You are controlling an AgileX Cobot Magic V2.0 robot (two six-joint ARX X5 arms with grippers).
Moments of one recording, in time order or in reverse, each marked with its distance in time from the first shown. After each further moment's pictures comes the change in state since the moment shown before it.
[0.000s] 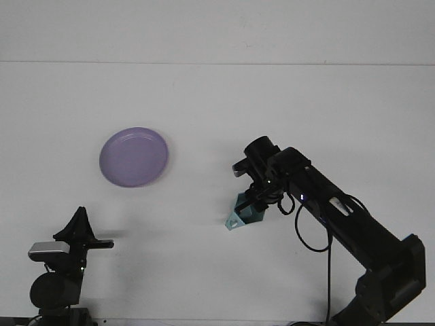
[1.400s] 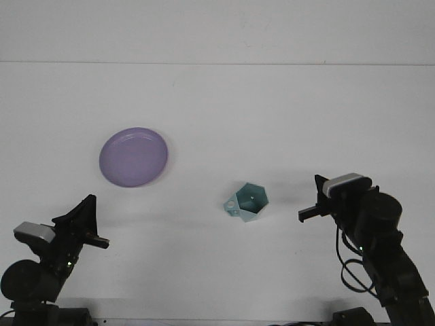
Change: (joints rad) left arm -0.006 0.277 0.418 -0.177 0.312 -0.180; right arm -0.349 -0.964 -0.689 0.760 -0.049 -0.048
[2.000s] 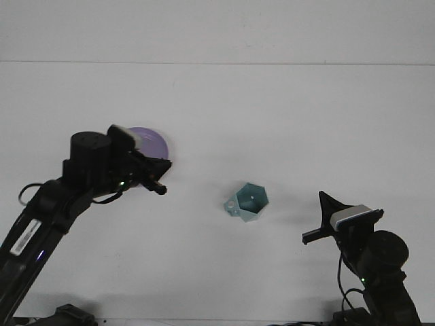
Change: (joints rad) left arm -0.389 0.978 0.894 -0.555 0.149 0.259; right arm -0.019 -0.266 -0.238 0.130 -0.014 0.011
